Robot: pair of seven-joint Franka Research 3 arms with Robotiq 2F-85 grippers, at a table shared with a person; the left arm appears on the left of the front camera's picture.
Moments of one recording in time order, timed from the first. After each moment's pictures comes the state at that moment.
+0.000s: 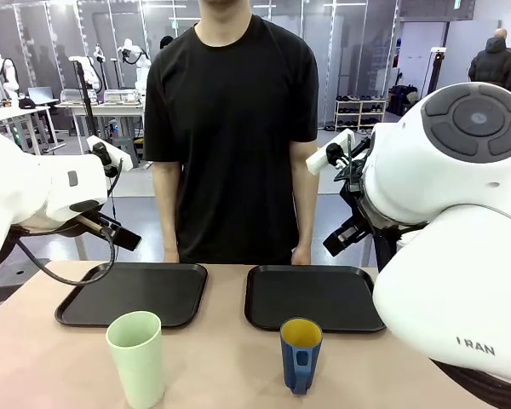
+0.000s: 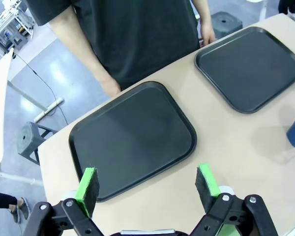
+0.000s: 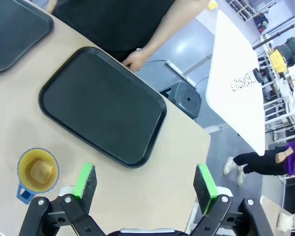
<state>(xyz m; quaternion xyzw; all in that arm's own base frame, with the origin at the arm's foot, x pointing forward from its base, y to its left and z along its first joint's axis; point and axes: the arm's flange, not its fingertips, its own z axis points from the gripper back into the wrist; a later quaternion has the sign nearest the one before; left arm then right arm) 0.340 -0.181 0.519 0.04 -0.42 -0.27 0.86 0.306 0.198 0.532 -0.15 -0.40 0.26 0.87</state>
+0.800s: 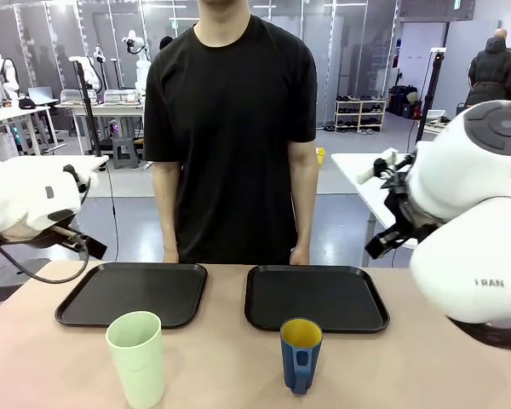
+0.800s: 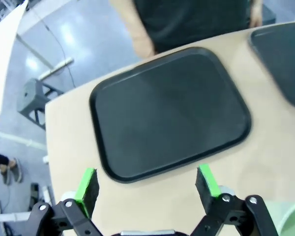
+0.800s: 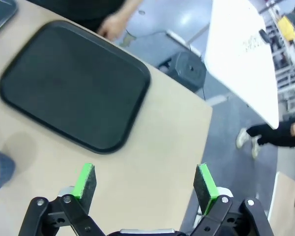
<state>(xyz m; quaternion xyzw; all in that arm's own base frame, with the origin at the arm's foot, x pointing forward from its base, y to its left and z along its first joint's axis) 0.399 -0.088 0.465 0.05 -0.37 -0.18 0.91 0.375 0.096 0.492 -0.13 -0.34 0.19 0.91</state>
